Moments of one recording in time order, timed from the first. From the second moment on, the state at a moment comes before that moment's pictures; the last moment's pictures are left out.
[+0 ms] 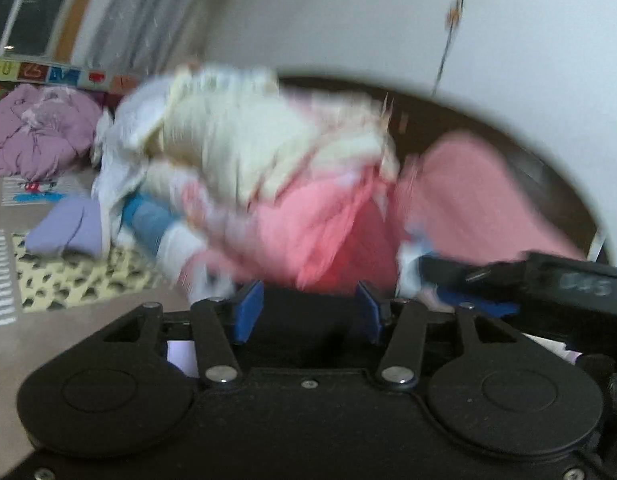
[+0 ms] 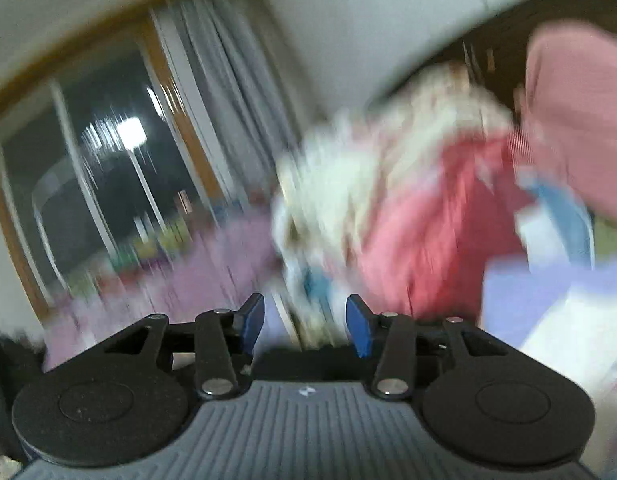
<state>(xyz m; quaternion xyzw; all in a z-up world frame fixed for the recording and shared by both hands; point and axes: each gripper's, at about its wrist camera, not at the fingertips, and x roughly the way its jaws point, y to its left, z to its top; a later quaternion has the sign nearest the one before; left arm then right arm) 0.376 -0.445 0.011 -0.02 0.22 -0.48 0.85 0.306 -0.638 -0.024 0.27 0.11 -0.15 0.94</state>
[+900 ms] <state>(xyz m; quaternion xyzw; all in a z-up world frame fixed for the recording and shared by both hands) 0.283 -0.383 0.050 0.06 0.28 -0.38 0.88 0.211 -0.588 -0.012 0.30 0.15 -0.19 0.92</state>
